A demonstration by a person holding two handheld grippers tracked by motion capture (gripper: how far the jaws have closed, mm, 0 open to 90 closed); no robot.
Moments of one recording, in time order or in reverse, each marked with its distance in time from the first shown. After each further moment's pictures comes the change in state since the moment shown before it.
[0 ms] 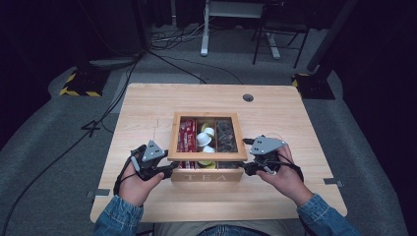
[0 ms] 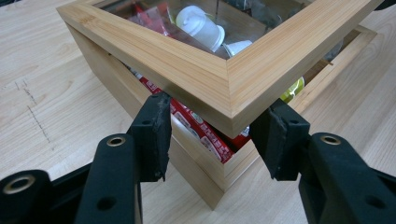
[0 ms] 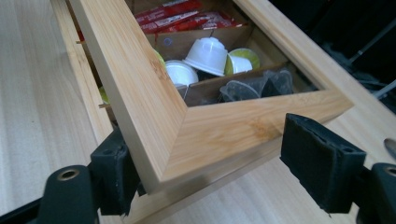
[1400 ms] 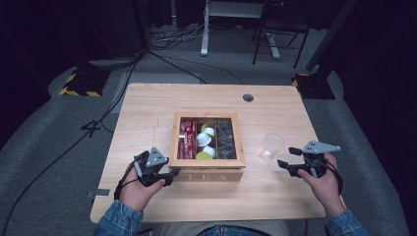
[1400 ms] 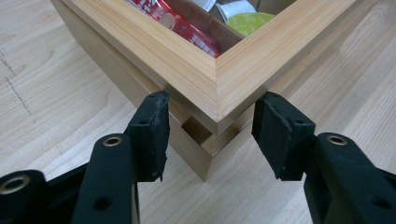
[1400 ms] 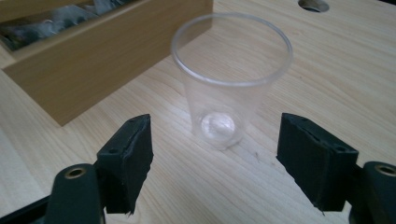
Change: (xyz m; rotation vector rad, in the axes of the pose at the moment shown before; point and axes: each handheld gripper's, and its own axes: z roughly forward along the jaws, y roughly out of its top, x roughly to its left) left arm -0.007 -0.014 0.006 0.078 -0.010 0.005; right arm -0.052 -0.117 -0.073 0.046 -0.104 0.409
